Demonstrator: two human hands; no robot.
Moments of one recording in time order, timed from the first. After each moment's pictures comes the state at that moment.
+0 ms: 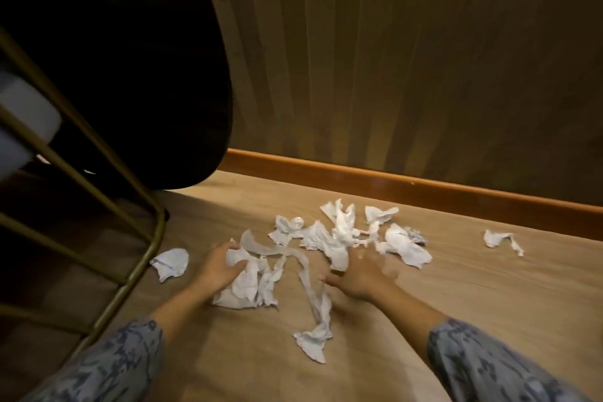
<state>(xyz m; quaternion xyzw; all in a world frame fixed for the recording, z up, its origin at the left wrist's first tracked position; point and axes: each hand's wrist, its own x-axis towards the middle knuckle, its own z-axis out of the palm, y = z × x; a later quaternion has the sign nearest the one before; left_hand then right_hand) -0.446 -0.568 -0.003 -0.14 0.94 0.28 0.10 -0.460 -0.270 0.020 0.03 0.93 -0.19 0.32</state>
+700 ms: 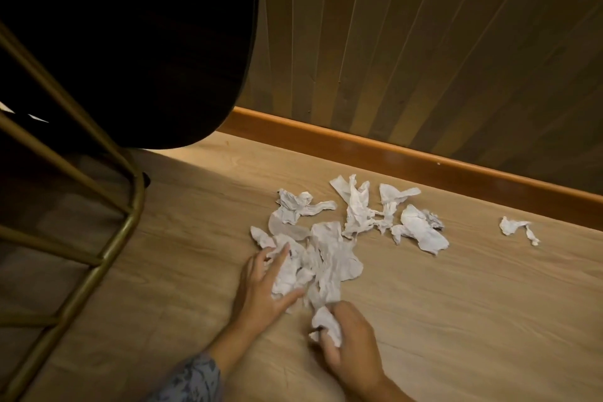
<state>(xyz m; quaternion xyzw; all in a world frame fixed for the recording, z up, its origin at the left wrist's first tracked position) -0.400 -0.510 -0.102 0.03 0.94 0.34 -0.05 -0.350 -0.310 -0.072 -0.12 0.89 -0.44 0.01</state>
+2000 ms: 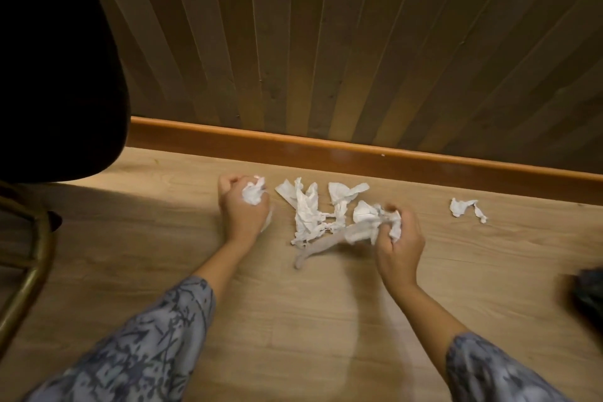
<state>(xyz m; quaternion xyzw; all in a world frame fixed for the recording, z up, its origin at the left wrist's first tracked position) -0.575 -0.427 -0.037 -0.11 0.85 0.50 -0.14 -0.490 -0.190 -0.031 0.15 0.85 -0.46 -0.23</state>
